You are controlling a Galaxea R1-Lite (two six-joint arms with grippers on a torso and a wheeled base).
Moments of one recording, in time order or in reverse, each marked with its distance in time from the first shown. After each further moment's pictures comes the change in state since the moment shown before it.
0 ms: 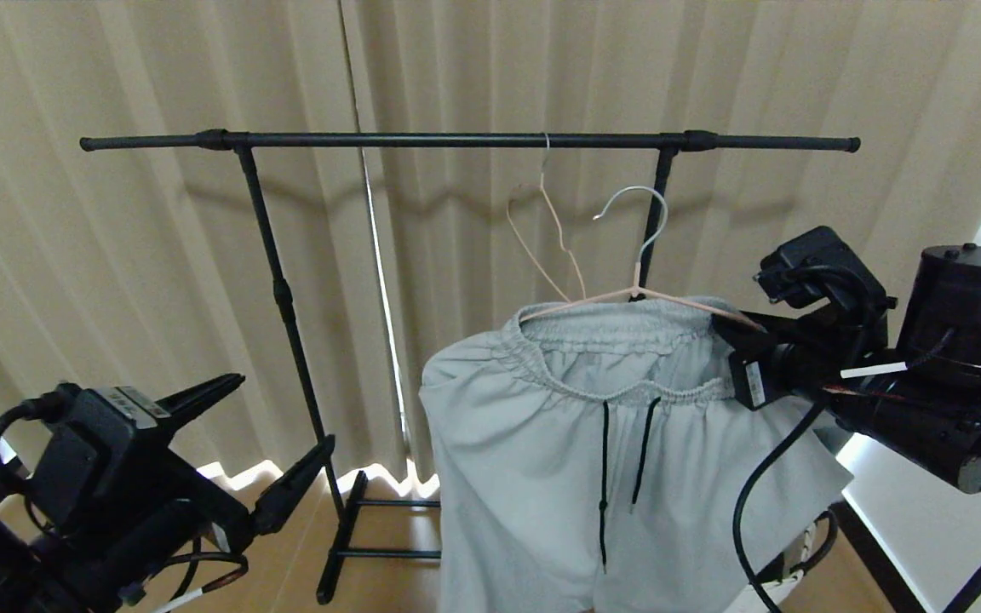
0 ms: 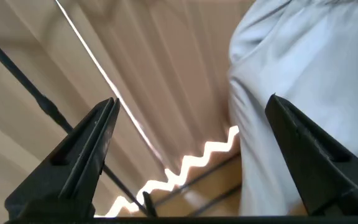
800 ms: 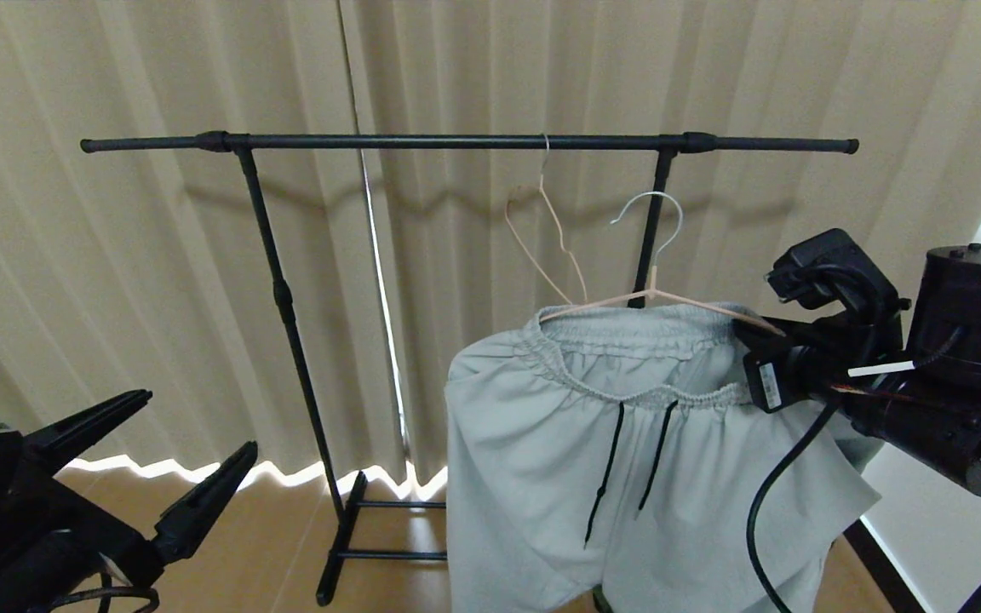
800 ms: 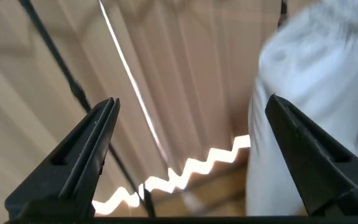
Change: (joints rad) left arm 0.094 -0.298 0.022 0.271 0.007 -0.092; right arm -0.015 -0.023 -0.009 0.060 -0.075 0.013
